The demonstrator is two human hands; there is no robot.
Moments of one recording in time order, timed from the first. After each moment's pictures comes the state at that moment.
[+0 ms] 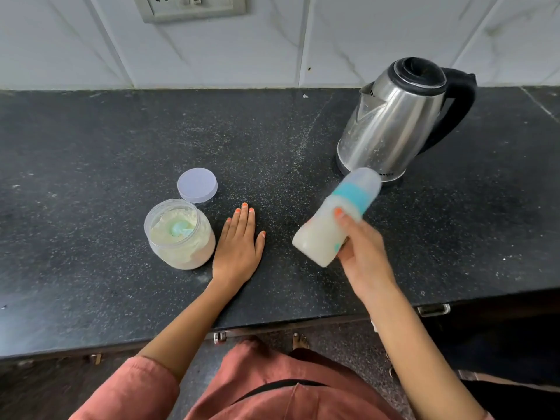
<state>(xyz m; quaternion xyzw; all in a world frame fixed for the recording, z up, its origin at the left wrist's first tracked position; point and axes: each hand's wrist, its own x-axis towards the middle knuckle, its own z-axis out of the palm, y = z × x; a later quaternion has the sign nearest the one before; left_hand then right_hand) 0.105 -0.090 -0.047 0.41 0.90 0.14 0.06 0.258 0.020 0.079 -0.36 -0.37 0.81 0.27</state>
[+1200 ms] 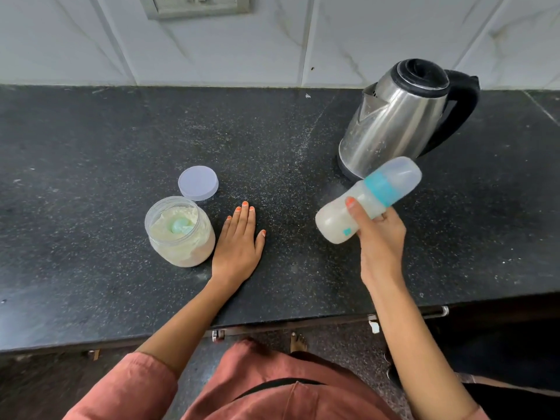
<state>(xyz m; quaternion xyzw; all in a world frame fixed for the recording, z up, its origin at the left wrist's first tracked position) 0.106 -0.090 -0.047 0.41 0.90 0.14 0.05 0.261 0.038 0.080 -0.37 -0.48 0.69 0.39</state>
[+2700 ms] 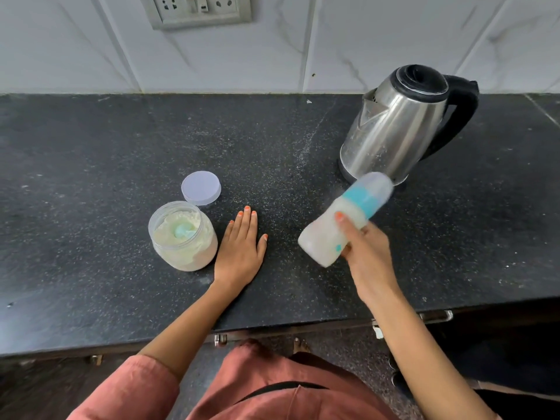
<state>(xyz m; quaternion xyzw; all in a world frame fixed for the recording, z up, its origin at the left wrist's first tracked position) 0.107 -0.090 -0.046 0.41 0.90 0.15 0.05 0.261 0.025 0.075 -0.39 -0.46 0.74 0.29</state>
